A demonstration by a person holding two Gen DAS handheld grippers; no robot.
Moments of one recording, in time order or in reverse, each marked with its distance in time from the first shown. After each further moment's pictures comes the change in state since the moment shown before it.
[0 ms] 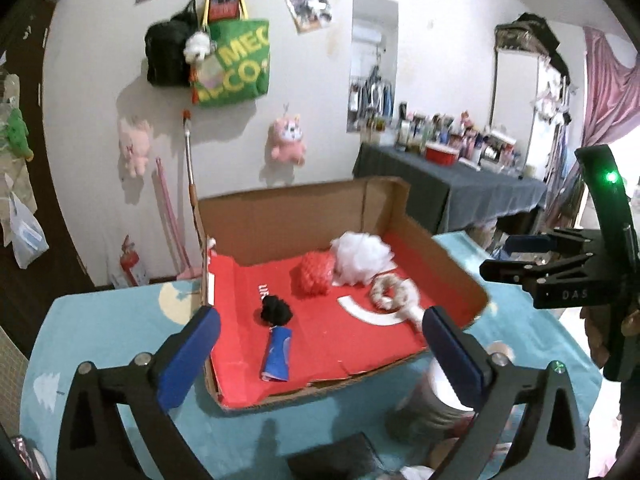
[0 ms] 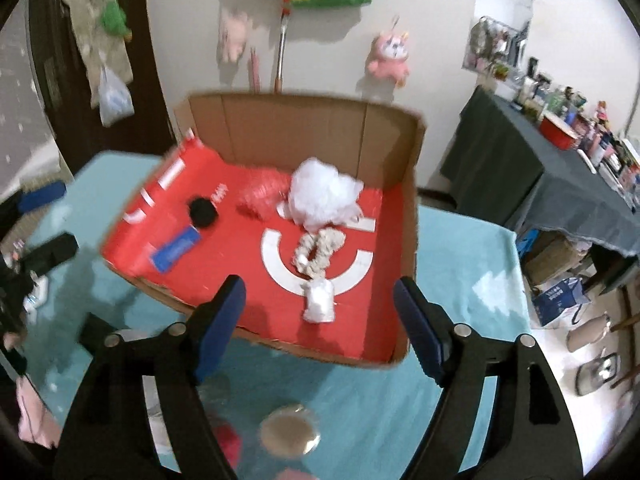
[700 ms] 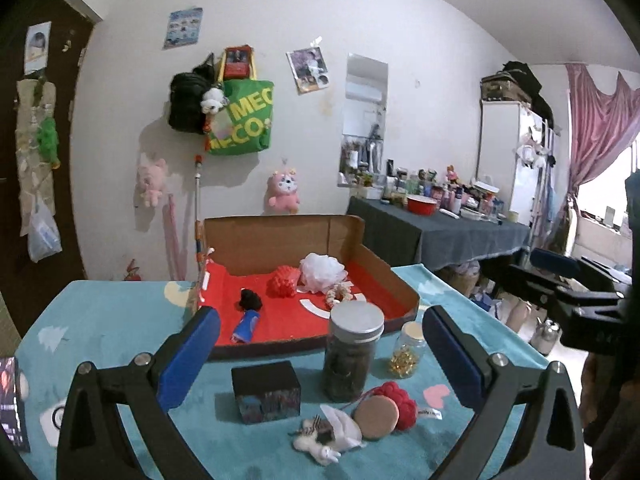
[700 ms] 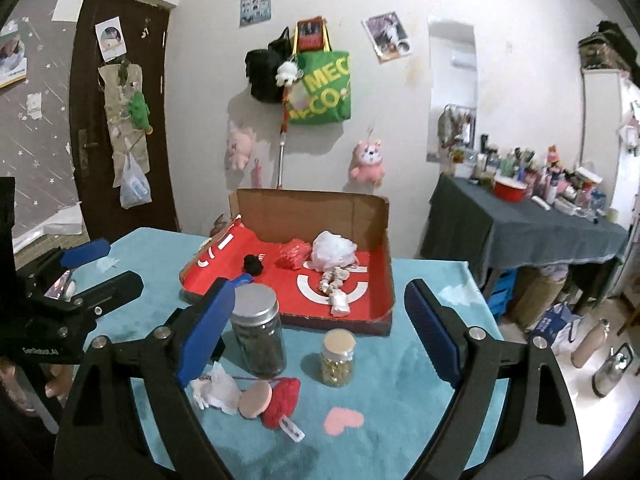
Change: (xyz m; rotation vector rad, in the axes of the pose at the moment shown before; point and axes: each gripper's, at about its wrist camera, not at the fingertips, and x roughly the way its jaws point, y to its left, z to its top) left arm -0.108 -0.061 -0.084 -0.053 -0.232 0.011; right arm -0.159 0.053 -0.126 0.024 -0.417 -0.073
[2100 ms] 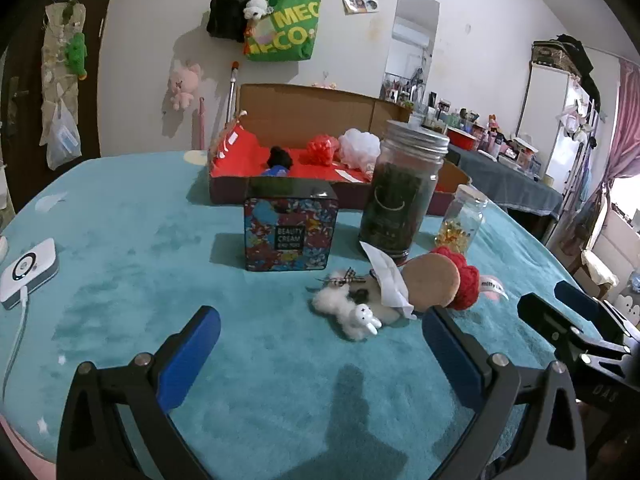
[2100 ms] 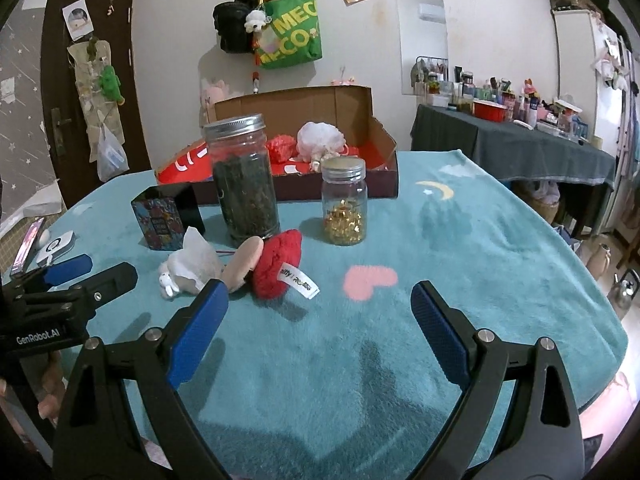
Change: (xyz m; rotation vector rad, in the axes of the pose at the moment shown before) left arm 0.035 0.017 -0.126 -0.130 0.268 0.088; right arm 0.033 0.013 -0.152 0.117 0.153 -0.049
